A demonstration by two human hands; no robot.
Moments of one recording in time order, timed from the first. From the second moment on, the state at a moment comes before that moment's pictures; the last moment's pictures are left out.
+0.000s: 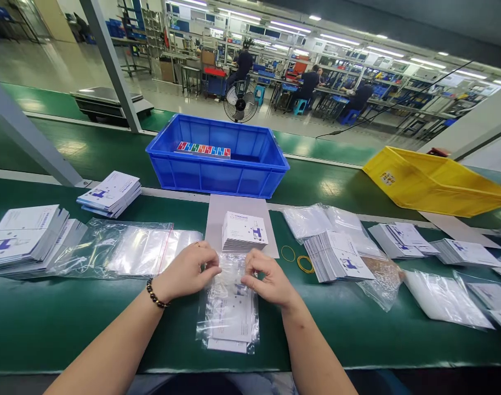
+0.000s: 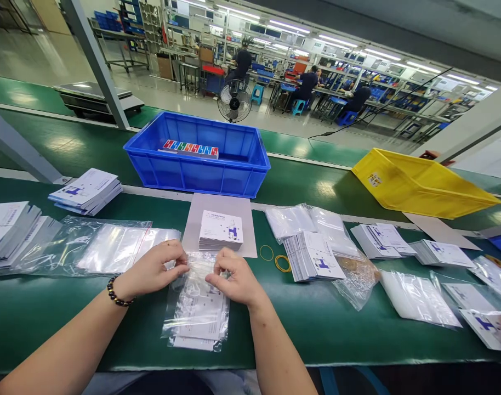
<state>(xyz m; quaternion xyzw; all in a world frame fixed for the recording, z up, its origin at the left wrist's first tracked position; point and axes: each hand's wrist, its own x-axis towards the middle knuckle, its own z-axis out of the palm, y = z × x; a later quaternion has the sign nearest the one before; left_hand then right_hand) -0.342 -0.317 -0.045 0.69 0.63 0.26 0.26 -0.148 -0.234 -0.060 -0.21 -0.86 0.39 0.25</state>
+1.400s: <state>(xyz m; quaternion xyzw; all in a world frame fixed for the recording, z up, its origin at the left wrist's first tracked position) -0.324 -0.311 -0.069 0.60 0.58 0.38 0.41 -0.146 -0.211 -0.071 -0.39 -0.56 0.59 0.43</state>
